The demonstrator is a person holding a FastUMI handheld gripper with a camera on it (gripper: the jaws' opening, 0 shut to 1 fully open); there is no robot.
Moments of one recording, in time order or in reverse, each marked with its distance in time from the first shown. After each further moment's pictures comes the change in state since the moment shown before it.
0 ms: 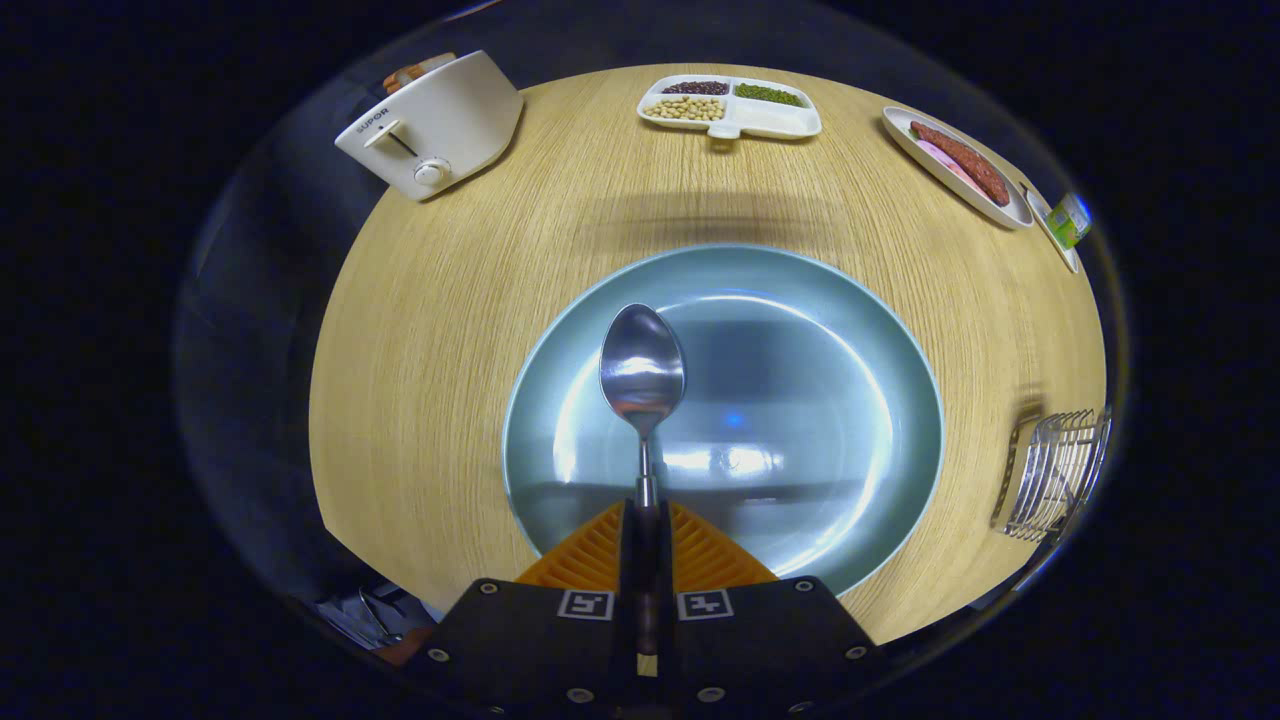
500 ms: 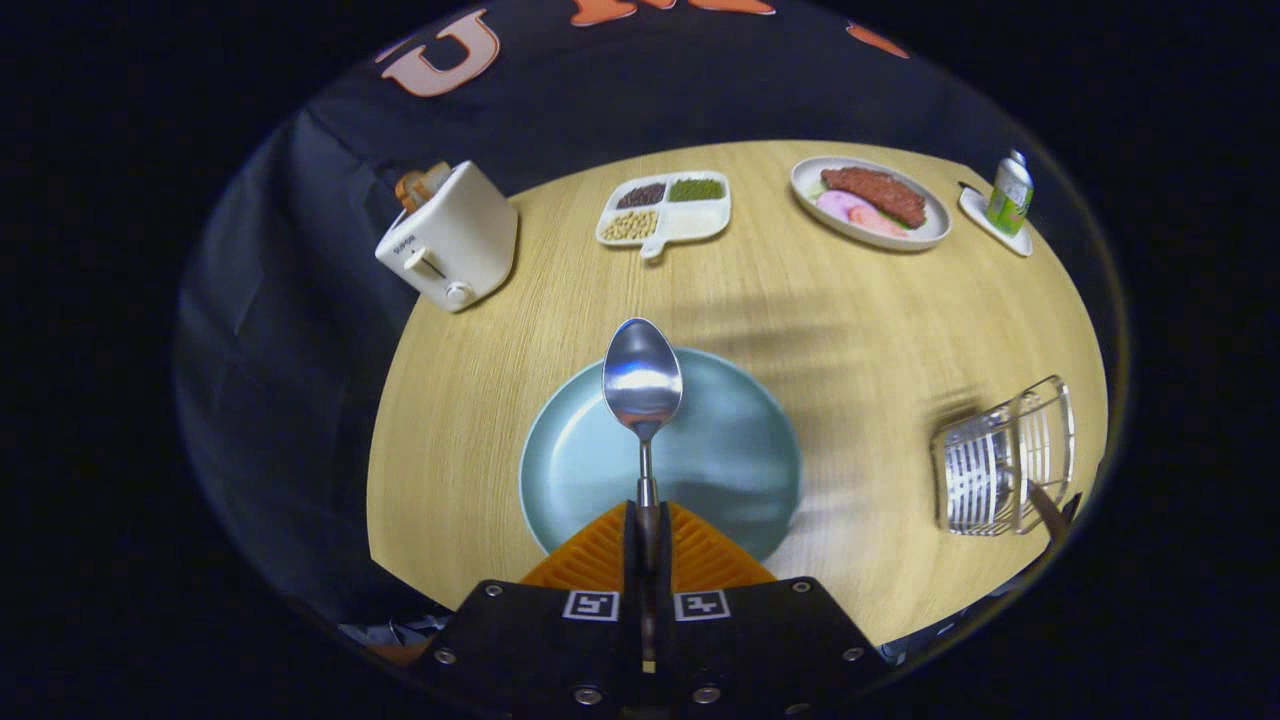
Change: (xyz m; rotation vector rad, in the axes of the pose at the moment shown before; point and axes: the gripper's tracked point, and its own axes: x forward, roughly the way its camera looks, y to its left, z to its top) arm -0.096 -0.058 0.029 0.082 -0.352 0.037
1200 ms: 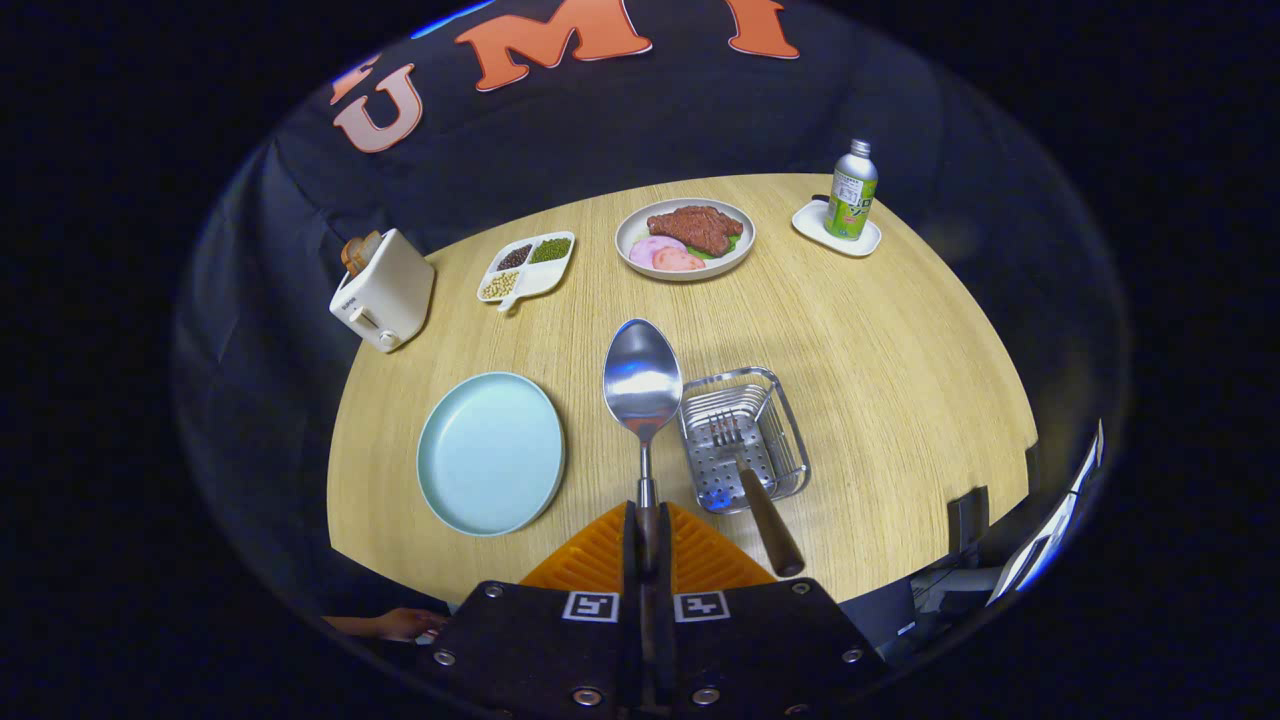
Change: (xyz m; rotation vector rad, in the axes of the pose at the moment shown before) arm -0.106 -0.158 -0.023 0.055 -0.015 -0.131
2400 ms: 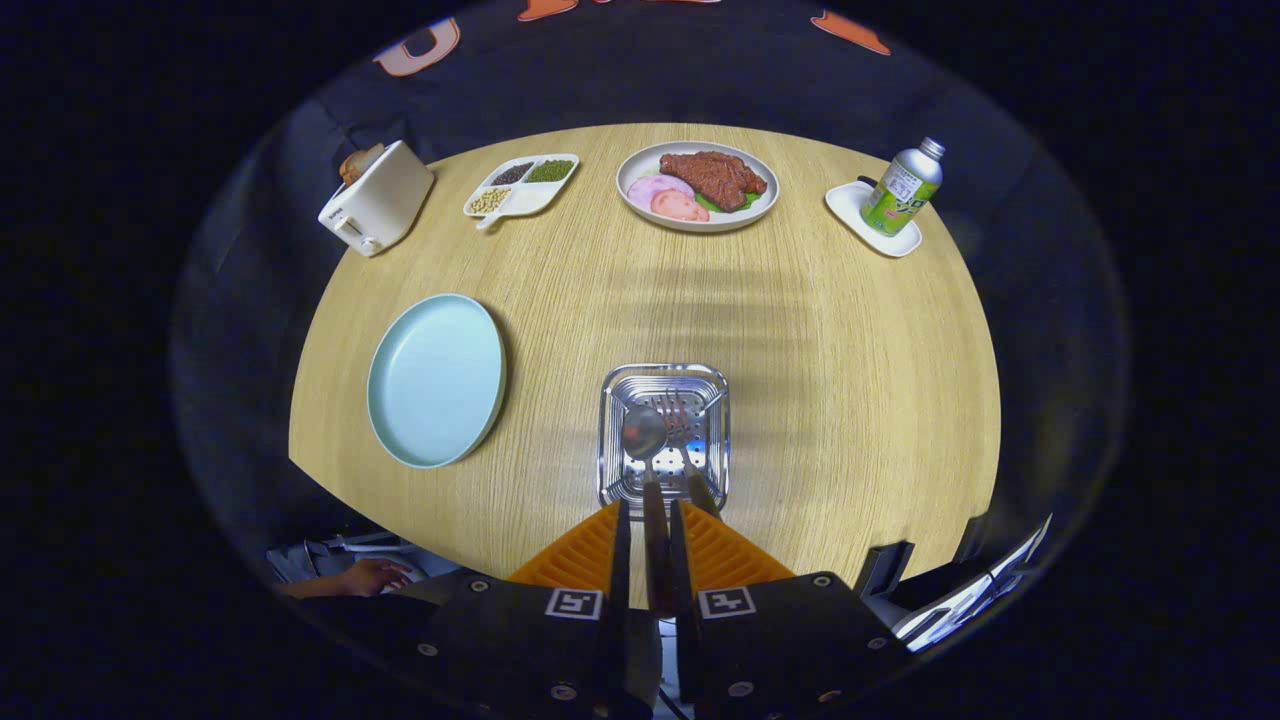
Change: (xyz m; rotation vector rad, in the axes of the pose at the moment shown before) arm 0.015 -0.040 0.021 -0.204 0.202 0.007
